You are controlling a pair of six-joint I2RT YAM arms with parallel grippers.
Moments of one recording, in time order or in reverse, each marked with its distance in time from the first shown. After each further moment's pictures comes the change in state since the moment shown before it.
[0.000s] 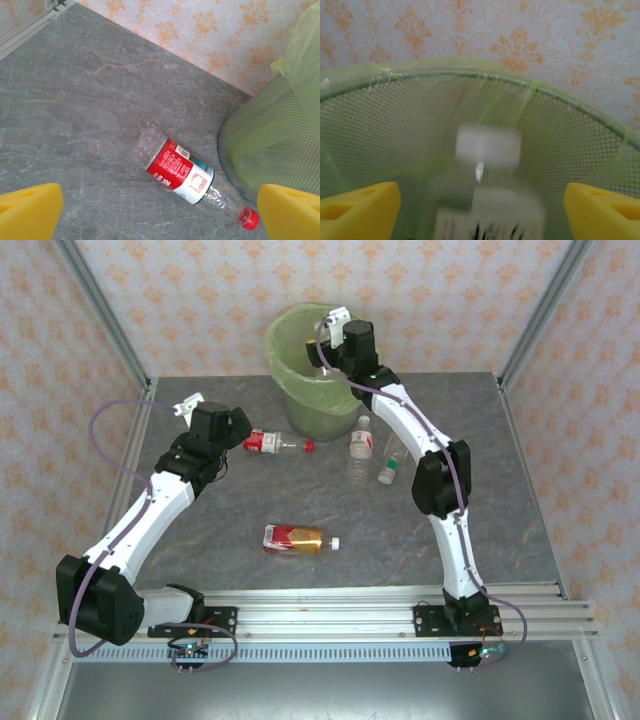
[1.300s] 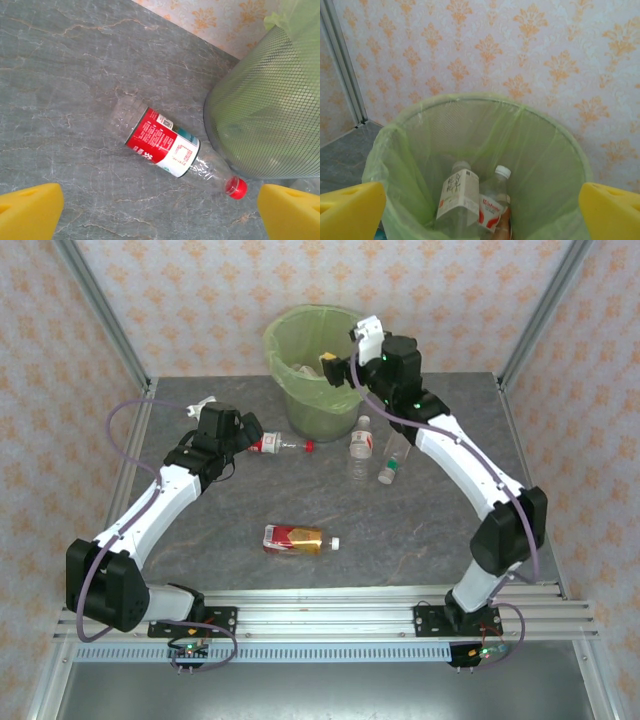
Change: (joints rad) left arm 0.000 0.071 0.000 0.006 0.149 -0.007; right arm 0.029 -0.631 -0.648 0.105 -0.038 -0.009
